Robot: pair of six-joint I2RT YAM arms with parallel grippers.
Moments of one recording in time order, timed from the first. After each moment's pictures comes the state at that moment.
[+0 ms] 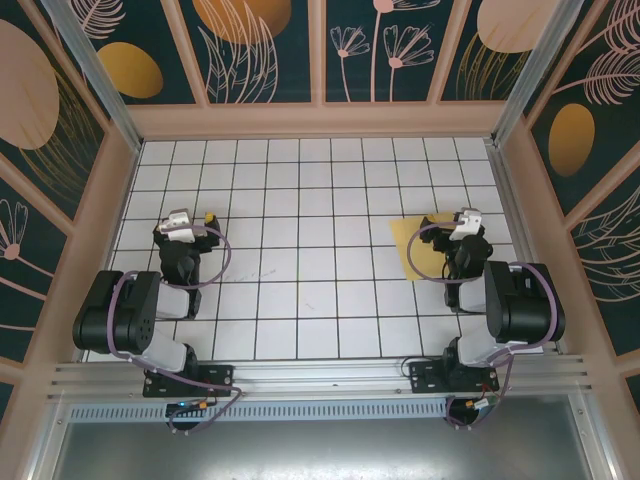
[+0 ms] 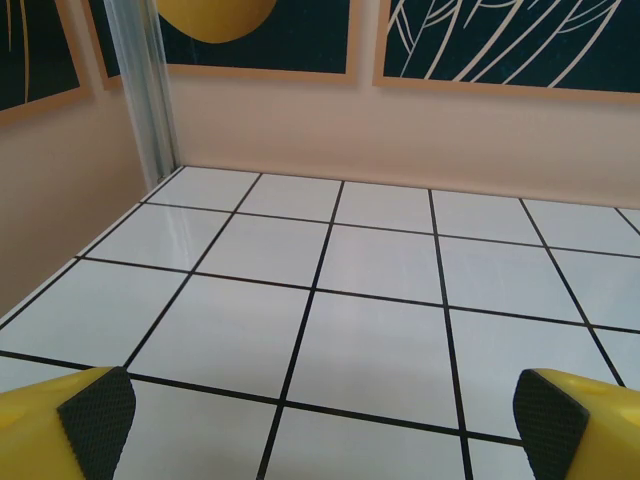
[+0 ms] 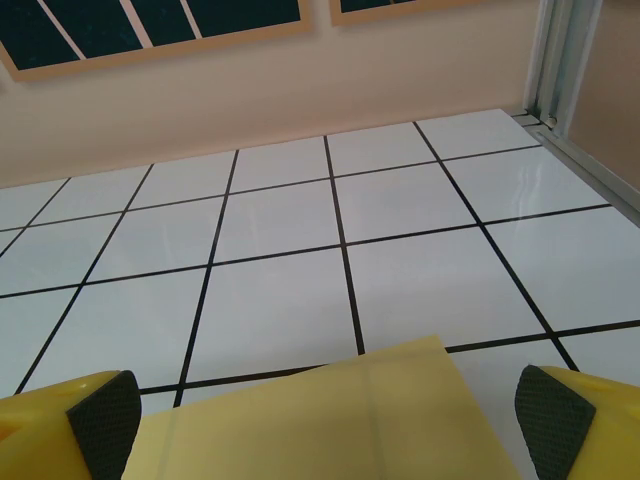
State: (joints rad) left arm -0.03 1.53 0.21 1.21 -0.18 -0.08; right arm -0.05 1.54 0.22 1.14 -0.05 0.12
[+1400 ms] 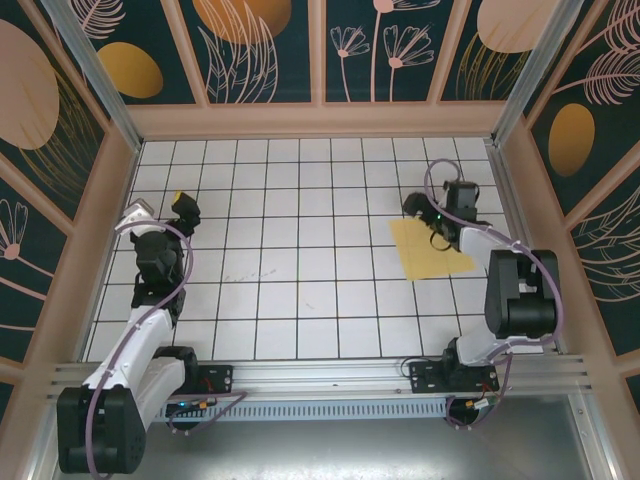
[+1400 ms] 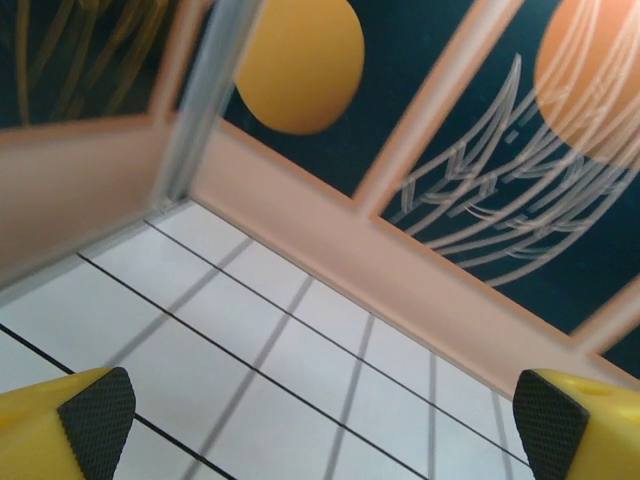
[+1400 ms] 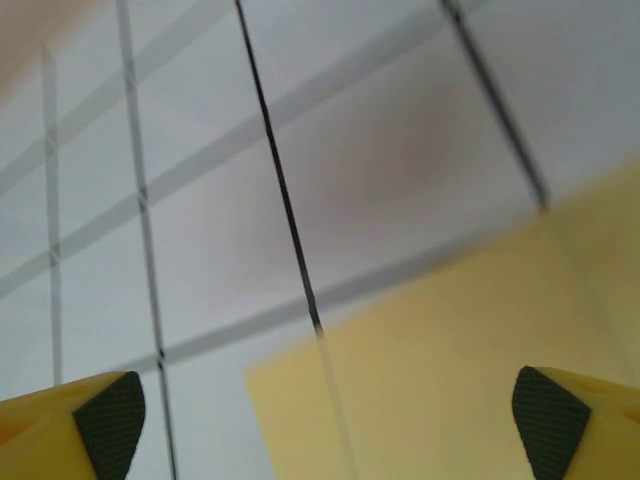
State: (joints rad) left arm -0.03 0.88 0.36 0.46 -0.25 -0.55; right arm 0.03 1.58 0.79 0.00 -0.23 0.52
